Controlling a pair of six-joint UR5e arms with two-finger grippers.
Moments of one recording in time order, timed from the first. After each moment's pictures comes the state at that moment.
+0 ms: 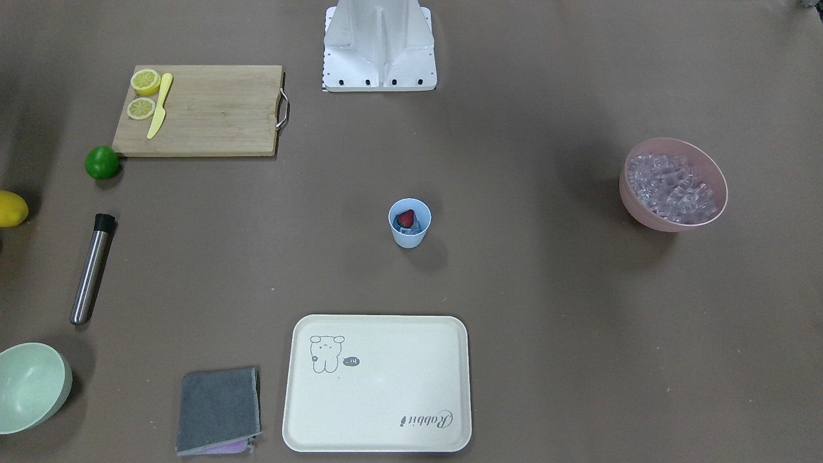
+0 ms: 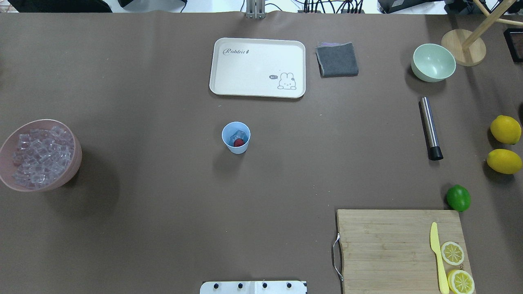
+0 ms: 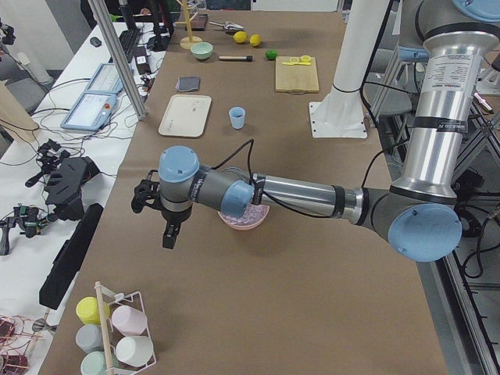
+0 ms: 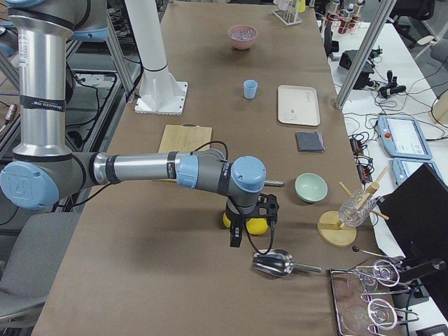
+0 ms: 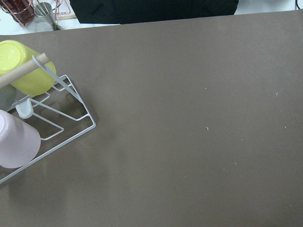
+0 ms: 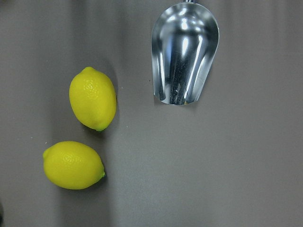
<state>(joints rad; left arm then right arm) -1.57 -1.68 -1.58 -1.79 -2.33 -0.15 1.62 -1.65 1.76 -1.80 2.30 -0.10</state>
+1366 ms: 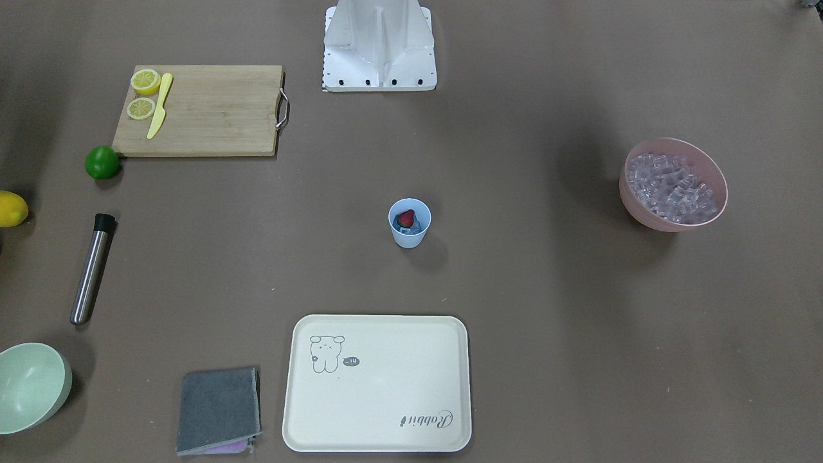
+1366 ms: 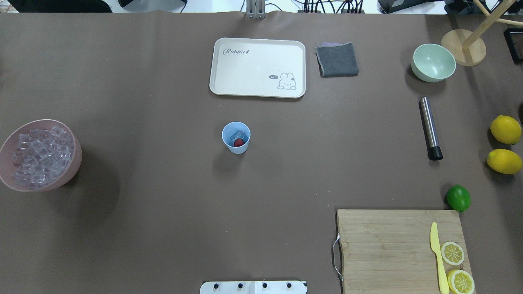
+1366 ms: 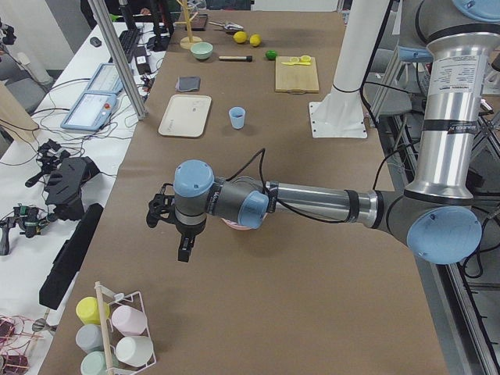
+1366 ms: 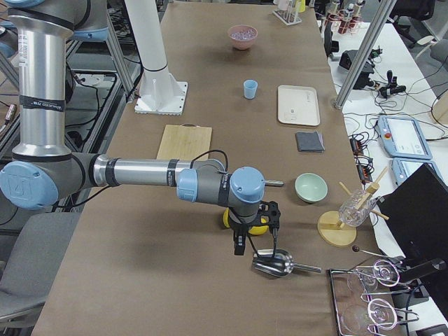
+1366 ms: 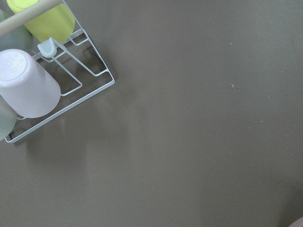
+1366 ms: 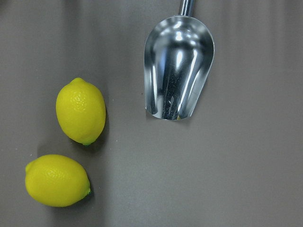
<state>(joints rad) -1.57 -1.63 -1.61 -1.79 -2.32 -0.14 1.62 -1.66 1.68 -1.66 2.30 -0.10</state>
